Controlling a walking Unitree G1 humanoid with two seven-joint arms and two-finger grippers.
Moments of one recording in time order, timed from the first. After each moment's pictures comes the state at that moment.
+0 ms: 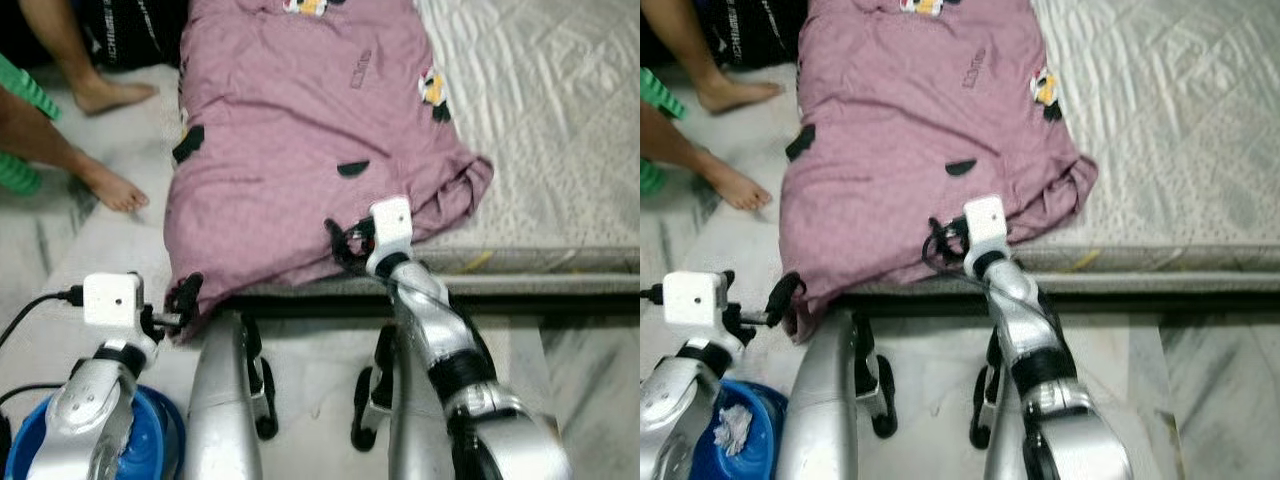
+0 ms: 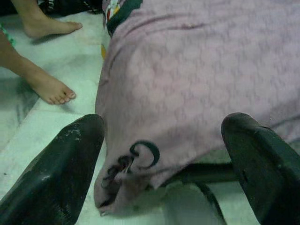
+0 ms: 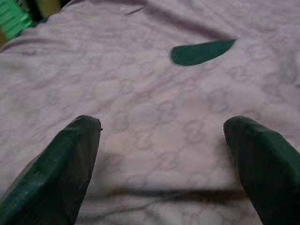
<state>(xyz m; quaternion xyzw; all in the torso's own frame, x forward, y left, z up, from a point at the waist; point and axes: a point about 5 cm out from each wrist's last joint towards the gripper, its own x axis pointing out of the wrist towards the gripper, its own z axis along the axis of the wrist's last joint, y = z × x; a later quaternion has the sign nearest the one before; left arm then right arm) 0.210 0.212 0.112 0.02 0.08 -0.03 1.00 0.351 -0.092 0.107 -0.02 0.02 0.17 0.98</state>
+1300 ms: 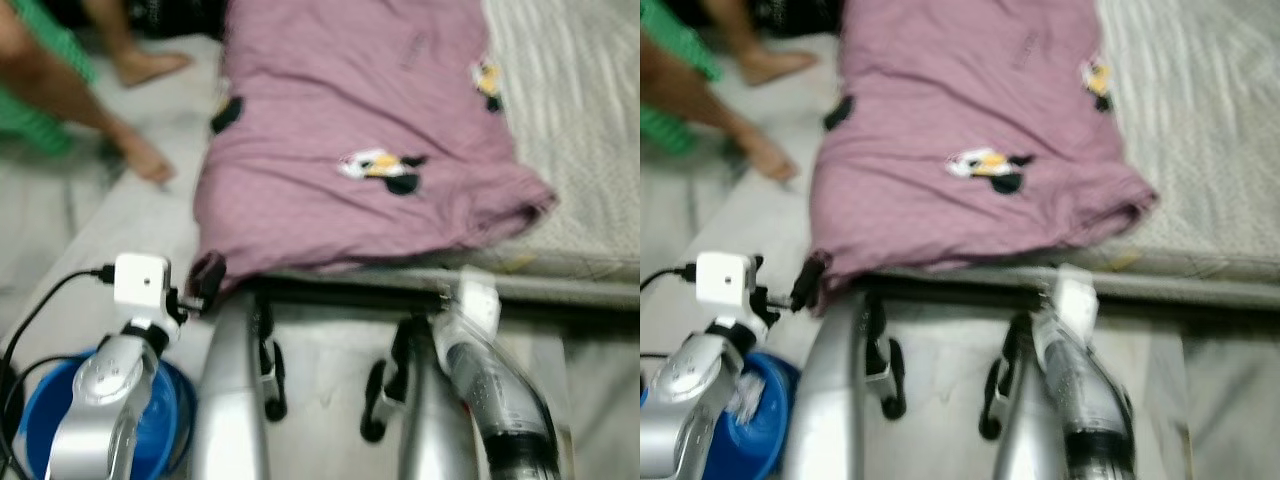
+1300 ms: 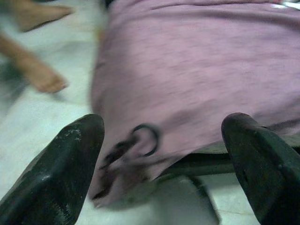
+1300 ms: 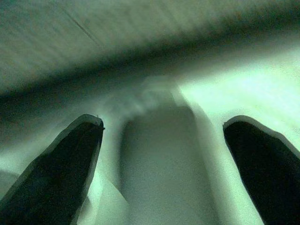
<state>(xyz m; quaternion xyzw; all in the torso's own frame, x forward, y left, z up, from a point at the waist) 0.236 0.193 0.112 0.02 0.08 -0.07 0.99 0.255 -0.192 0.022 0.13 0.34 -0.11 0.93</state>
